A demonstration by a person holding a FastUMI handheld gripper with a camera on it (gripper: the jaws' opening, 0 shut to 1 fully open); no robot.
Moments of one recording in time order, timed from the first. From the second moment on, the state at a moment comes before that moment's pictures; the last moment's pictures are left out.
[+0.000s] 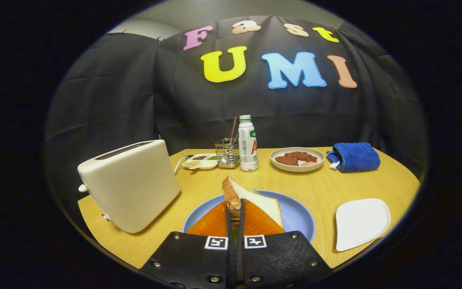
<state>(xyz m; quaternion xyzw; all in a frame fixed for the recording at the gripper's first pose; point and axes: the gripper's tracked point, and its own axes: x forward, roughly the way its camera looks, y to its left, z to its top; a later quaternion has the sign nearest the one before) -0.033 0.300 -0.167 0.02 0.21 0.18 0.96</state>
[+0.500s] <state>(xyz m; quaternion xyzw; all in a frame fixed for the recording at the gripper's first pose) -0.041 0.313 -0.190 0.05 0.26 0.19 0.95</state>
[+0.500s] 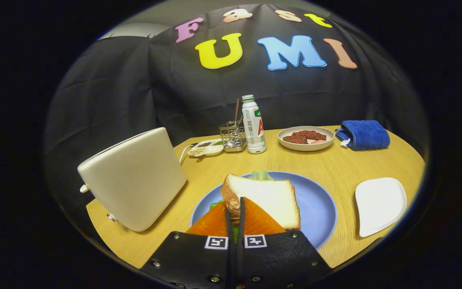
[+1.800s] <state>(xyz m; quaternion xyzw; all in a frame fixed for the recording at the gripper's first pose) -0.050 0.335 -0.181 0.06 0.26 0.23 0.94</state>
